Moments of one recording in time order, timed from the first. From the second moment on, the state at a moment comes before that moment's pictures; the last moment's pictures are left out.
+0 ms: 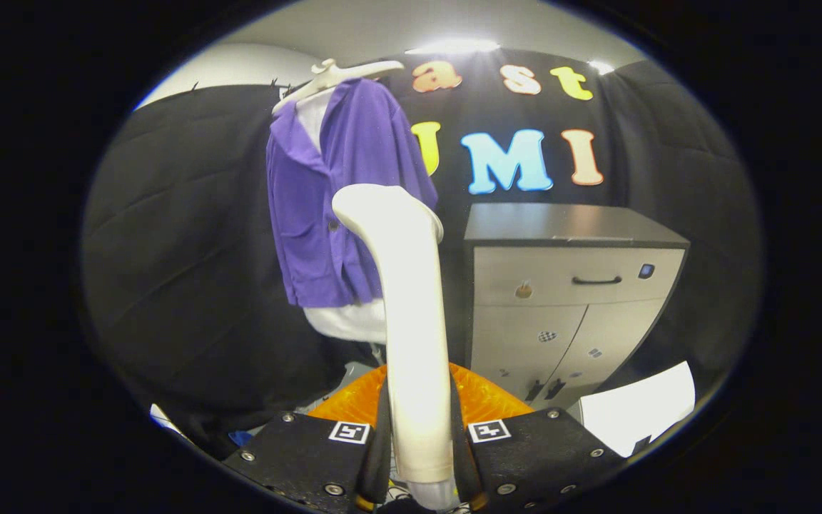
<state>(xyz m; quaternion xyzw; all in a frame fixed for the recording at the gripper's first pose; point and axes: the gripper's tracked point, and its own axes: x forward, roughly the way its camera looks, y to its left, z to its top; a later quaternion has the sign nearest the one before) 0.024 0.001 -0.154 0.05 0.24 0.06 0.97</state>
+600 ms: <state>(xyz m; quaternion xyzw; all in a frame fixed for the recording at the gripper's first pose) 0.031 -0.027 -0.076 0.00 0.09 0.02 1.00</state>
